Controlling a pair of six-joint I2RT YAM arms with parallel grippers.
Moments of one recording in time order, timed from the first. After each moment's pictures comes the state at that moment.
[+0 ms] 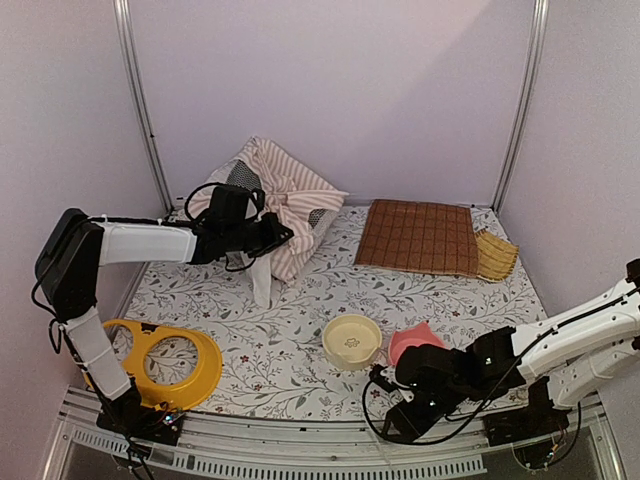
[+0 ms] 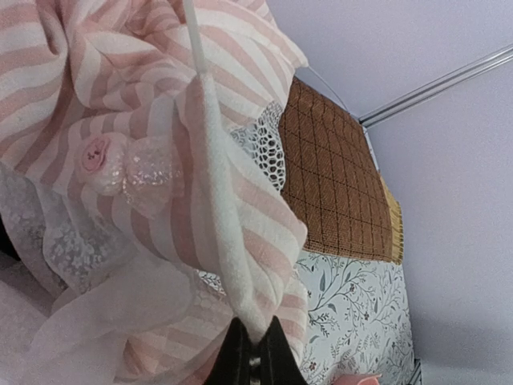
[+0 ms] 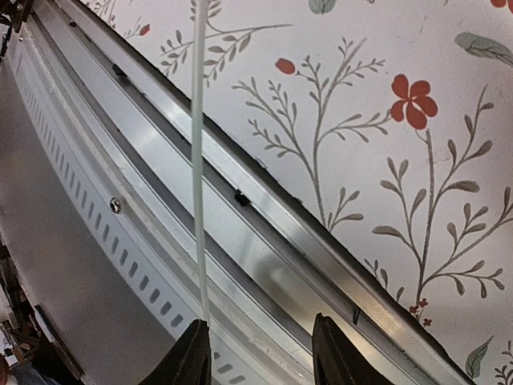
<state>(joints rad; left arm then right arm) -0.56 1.76 1.12 0.16 0.15 -0.79 1.42 1.35 0.63 -0.39 -0.19 0.80</state>
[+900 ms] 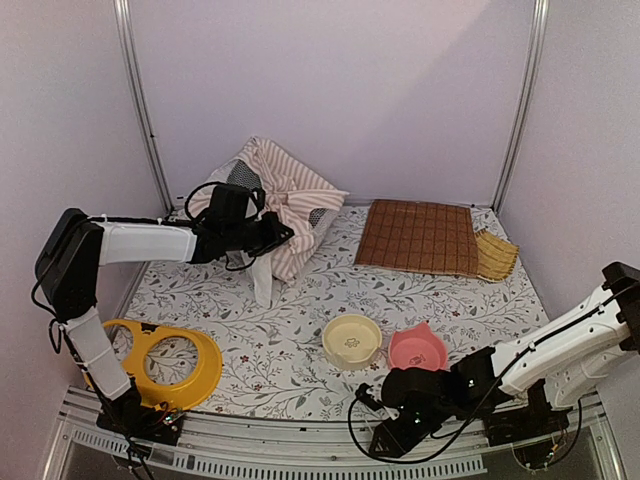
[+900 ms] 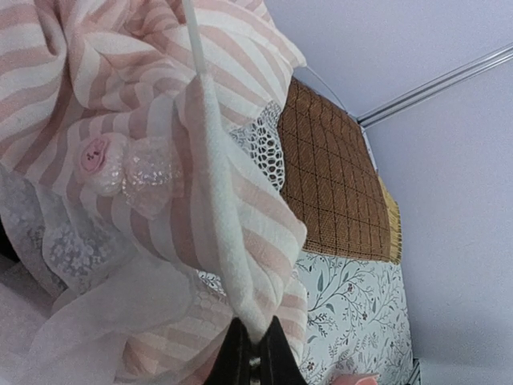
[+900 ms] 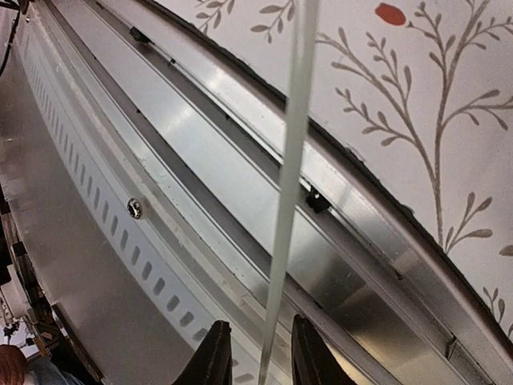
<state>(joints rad) -0.56 1.77 1.13 0.16 0.15 -0.79 1.51 1.47 0.62 -0.19 -0.23 0.92</state>
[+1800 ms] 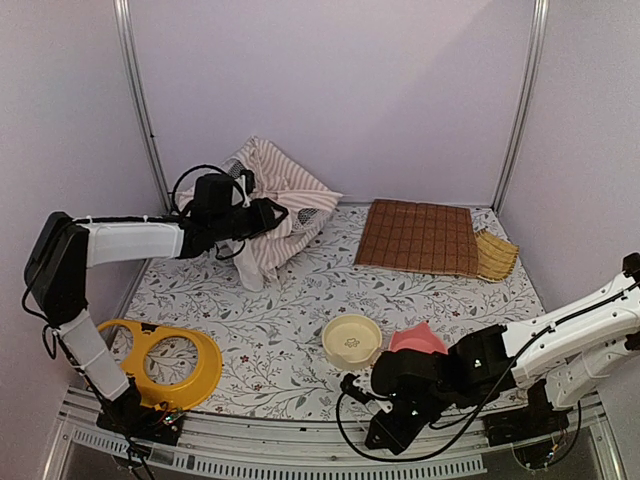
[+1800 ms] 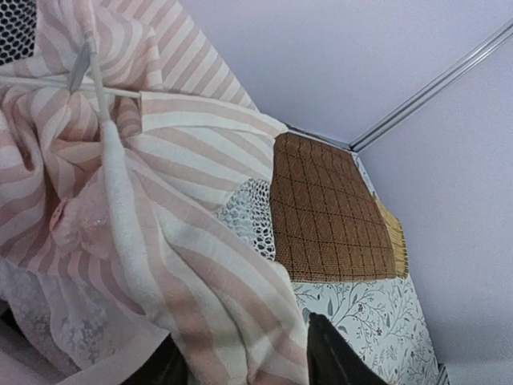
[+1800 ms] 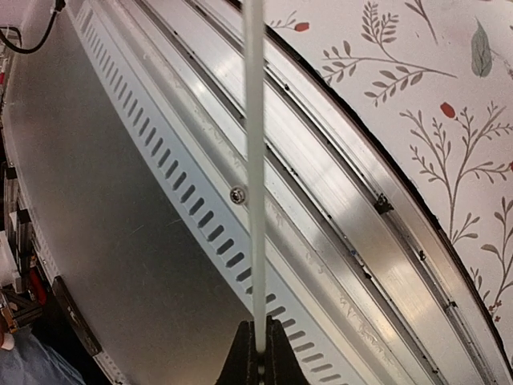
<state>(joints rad) -0.52 1.72 1.12 0.22 0.16 -0.66 1.50 1.43 0.84 -0.47 -0.19 0.79</state>
